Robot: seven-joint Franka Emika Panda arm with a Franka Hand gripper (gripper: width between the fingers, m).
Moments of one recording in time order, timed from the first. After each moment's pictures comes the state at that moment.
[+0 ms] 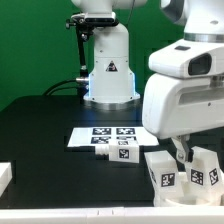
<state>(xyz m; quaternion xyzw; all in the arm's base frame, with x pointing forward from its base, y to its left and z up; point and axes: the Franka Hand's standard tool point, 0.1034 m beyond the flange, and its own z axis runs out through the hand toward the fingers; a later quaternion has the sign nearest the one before) 0.634 0.105 0.088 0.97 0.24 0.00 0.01</state>
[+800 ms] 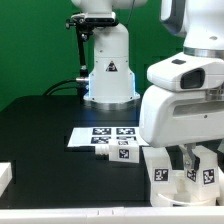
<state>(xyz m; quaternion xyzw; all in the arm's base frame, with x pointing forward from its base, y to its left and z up) 0.634 0.108 0.075 0.99 0.12 0.01 0.01</state>
